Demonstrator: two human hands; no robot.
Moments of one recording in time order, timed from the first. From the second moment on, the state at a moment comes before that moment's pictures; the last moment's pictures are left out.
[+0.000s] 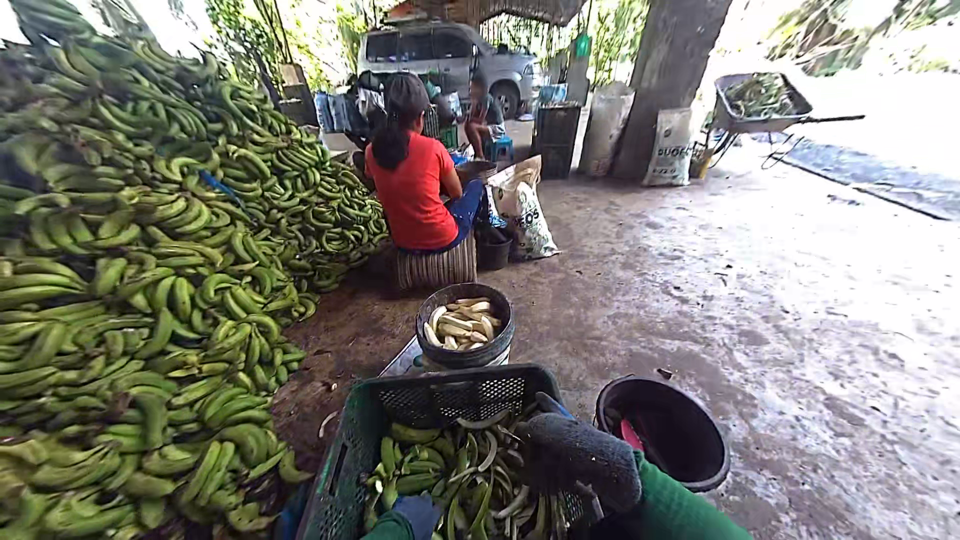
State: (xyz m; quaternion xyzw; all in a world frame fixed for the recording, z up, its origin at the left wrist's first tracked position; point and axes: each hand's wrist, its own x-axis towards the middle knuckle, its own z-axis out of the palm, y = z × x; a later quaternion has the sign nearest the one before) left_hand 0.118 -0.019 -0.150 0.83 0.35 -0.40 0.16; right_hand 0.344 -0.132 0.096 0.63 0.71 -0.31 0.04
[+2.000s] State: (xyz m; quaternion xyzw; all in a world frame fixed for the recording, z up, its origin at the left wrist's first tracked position) left_hand -0.076 -0.002 -0.115 0.23 0.60 0.60 0.49; right_hand 0.045 0.027 -0.053 0.60 0.58 -0.55 0.08
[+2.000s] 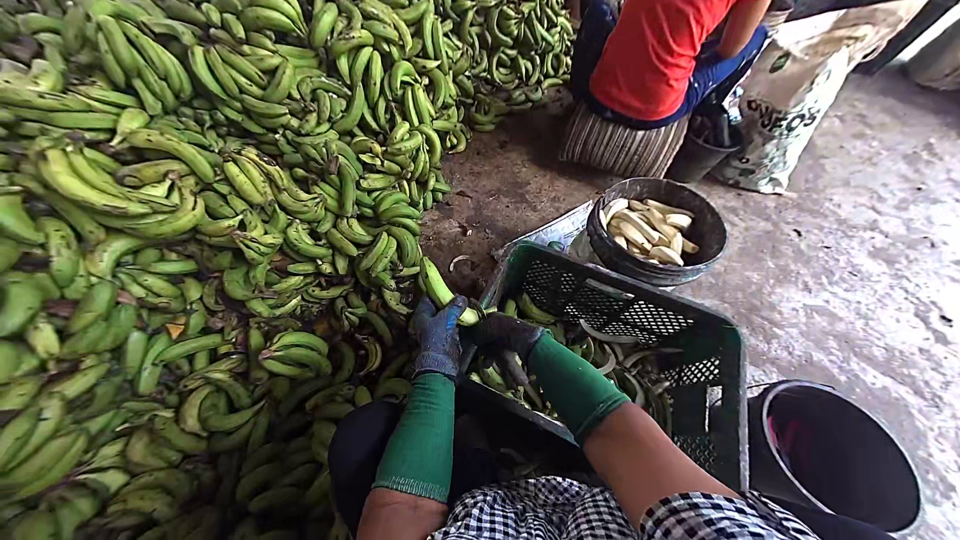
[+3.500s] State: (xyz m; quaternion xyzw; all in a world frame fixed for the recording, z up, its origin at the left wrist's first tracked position) left_hand 0.093 -0.054 0.015 0.50 0.36 0.36 0.70; right_hand 0.301 -0.071 0.047 0.80 0.56 -0.14 -0.18
